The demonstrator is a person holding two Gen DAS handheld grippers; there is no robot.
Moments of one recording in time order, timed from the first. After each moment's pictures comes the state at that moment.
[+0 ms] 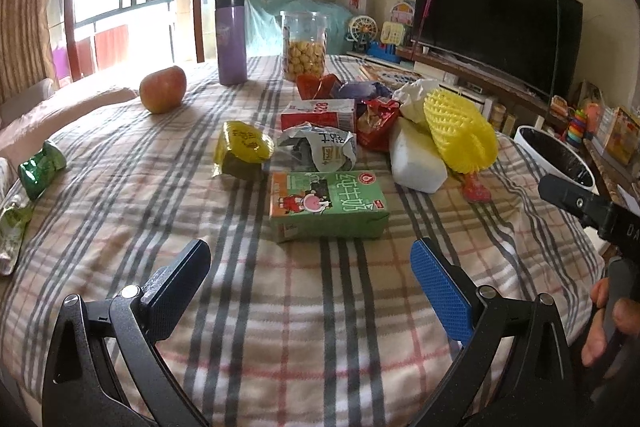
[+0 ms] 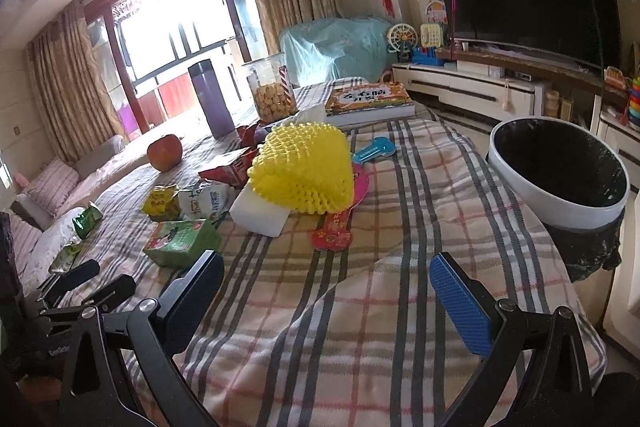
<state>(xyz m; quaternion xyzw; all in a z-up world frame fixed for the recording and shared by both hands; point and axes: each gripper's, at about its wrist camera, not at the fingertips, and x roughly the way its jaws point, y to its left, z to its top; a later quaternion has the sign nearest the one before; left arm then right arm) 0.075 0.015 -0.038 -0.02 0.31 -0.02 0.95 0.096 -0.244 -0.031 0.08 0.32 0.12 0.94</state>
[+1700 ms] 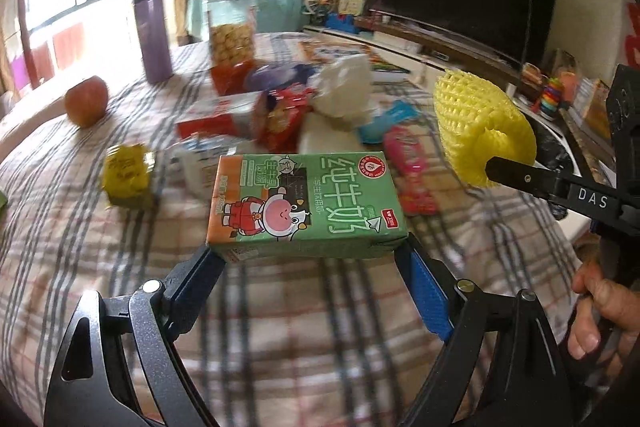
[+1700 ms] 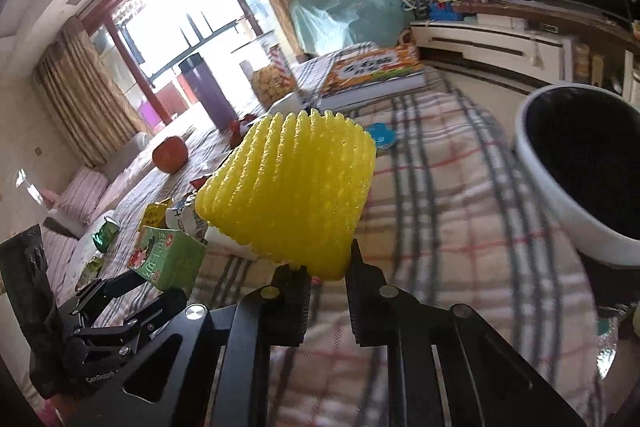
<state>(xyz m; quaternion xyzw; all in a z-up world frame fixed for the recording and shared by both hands) 0.126 -0.060 -0.035 0.01 0.36 -0.09 0.93 0.149 -0.292 -0.038 0.14 0.38 0.17 0.90</state>
